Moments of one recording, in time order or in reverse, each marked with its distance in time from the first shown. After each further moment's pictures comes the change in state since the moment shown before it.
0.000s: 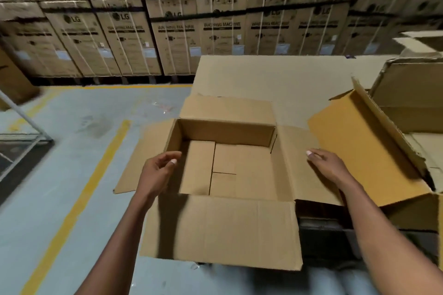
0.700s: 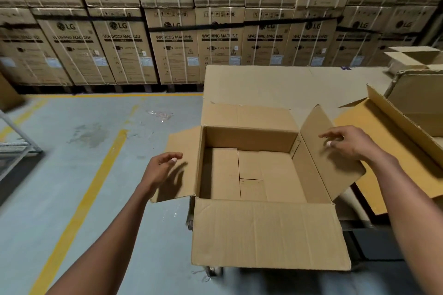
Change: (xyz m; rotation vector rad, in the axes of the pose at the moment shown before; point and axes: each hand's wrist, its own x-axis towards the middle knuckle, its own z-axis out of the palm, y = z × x) left_hand 0.080 -0.043 -0.121 0.073 -0.150 -0.005; right_hand -0.025 -0.128 0.007 -0.368 0.038 -0.137
